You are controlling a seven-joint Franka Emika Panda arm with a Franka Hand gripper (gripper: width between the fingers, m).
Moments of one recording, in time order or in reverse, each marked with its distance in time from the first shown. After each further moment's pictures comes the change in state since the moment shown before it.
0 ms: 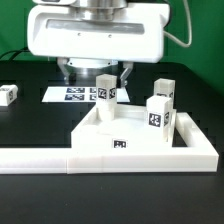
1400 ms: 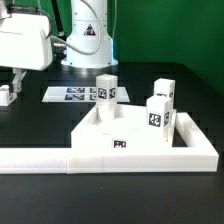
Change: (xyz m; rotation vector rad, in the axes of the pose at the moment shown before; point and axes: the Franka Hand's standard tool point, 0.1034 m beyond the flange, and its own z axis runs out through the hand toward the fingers) arm -0.019 0.184 0.021 -0.034 -0.031 0.081
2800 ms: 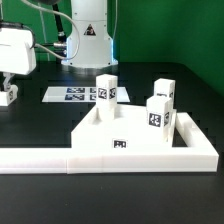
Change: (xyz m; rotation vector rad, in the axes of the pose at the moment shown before) arm -0.114 0.072 0.048 -0.027 -0.071 -0.067
